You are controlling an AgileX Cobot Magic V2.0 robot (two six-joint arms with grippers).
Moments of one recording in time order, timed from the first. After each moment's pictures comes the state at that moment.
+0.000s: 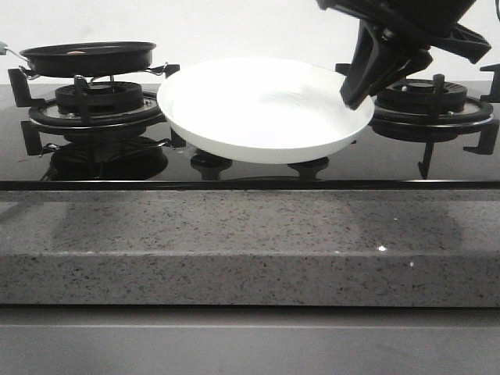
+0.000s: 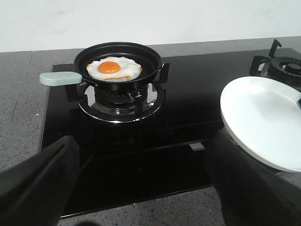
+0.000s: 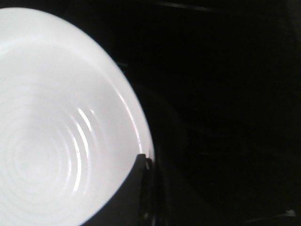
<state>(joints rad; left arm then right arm) -0.27 0.45 -0.65 -0.10 0.55 0.04 0.28 1.58 -1.24 0.39 0.71 -0.08</state>
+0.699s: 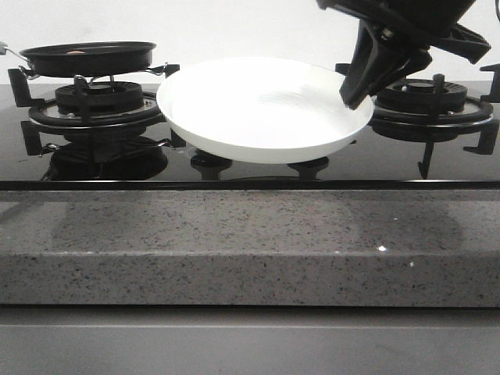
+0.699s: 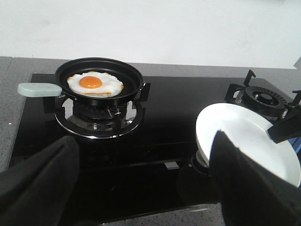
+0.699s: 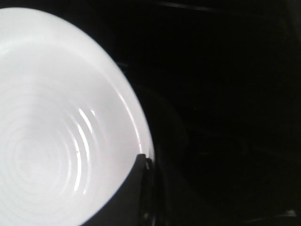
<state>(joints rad) -0.27 0.46 -0.66 -0.22 0.48 0.04 0.28 1.58 -1.24 0.39 0.71 -0.08</state>
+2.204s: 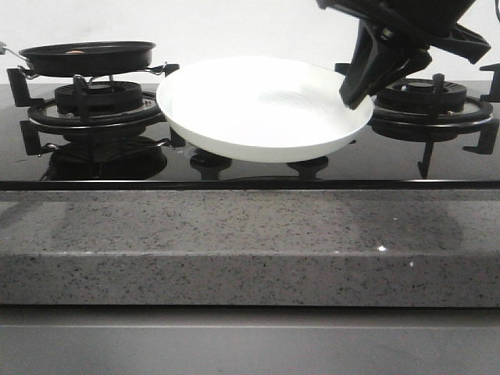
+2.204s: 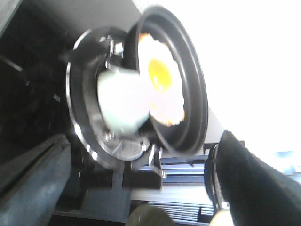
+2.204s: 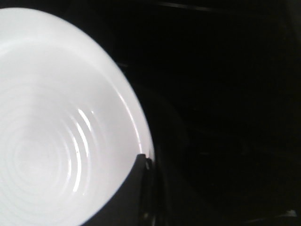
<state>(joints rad) 0.40 1.59 -1.09 -1.42 0.96 0.66 0.28 1.58 -1.24 0.39 0.71 -0.08</state>
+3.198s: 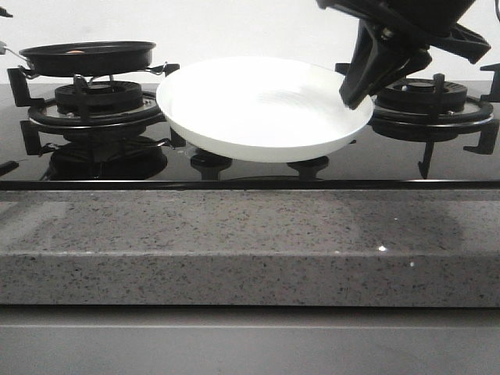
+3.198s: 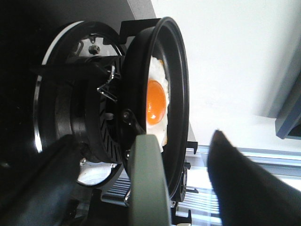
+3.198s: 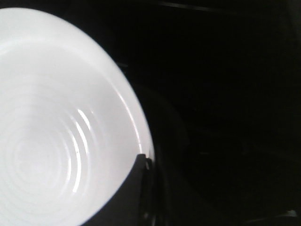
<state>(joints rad) 0.39 1.85 -1.24 -1.56 1.12 0.60 0.28 1.58 -1.24 0.39 0.71 -0.08</state>
